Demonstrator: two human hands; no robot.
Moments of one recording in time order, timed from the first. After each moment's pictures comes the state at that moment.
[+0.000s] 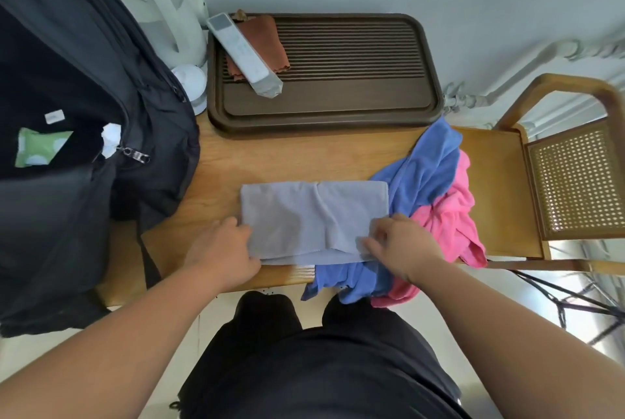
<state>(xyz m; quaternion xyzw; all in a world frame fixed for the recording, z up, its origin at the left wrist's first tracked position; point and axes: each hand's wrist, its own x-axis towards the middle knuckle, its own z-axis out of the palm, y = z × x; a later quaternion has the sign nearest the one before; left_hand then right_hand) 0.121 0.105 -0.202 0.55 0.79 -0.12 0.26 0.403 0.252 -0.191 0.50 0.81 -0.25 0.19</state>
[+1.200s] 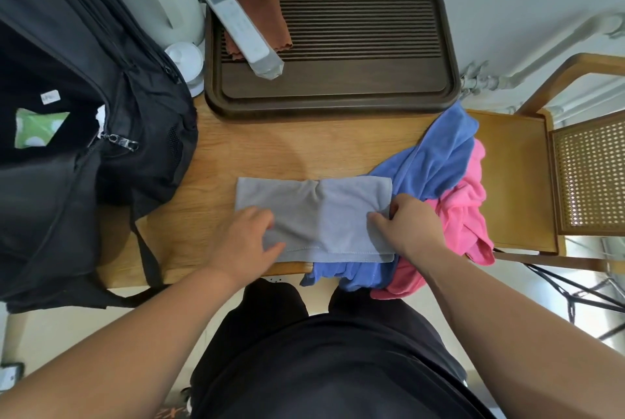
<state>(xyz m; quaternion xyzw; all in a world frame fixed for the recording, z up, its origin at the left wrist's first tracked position) 0.151 0.106 -0.216 0.55 0.79 0.11 0.27 0.389 0.273 -0.191 0.63 0.72 -0.28 0.10</state>
